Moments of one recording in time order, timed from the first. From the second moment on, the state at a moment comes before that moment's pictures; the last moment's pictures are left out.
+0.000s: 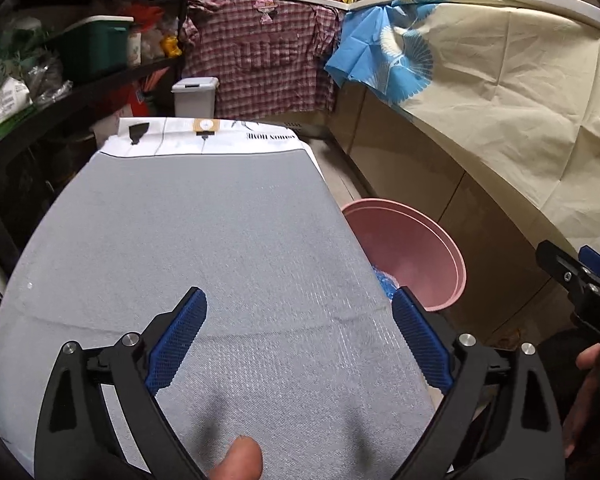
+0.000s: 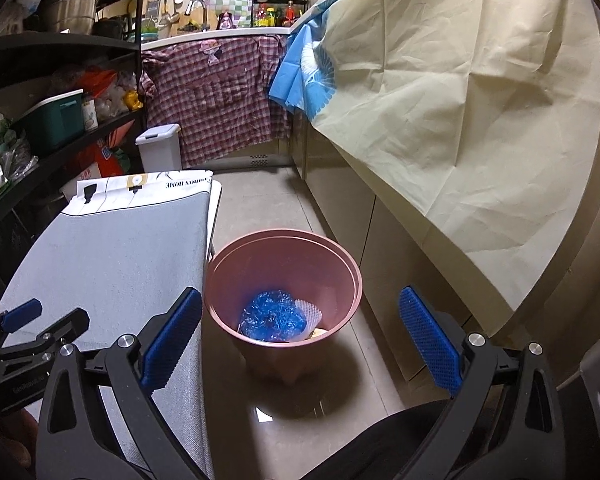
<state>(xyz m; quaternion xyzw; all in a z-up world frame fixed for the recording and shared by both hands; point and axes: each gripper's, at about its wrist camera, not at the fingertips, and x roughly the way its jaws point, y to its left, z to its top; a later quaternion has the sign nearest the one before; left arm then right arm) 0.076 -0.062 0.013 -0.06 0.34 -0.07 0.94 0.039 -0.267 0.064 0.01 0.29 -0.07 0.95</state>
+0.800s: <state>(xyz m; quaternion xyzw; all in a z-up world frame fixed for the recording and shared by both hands) 0.068 -0.076 0.018 -0.03 0.32 -0.09 0.94 0.042 -0.267 0.061 0.02 0.30 -0.07 0.95</state>
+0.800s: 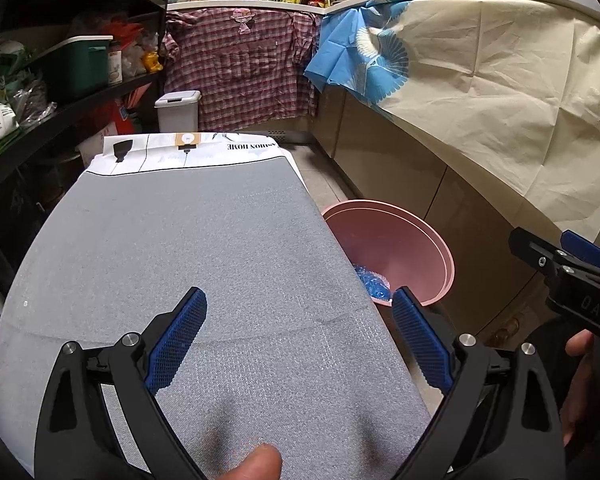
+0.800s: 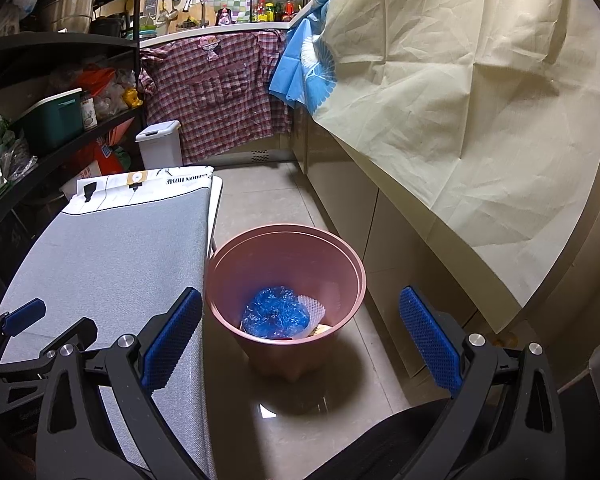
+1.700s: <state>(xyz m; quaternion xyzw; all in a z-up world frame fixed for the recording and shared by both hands) 0.064 -0.078 0.024 -0.04 0.31 -0.10 0.94 0.041 -0.267 0.063 0.01 0.29 -0.07 0.95</state>
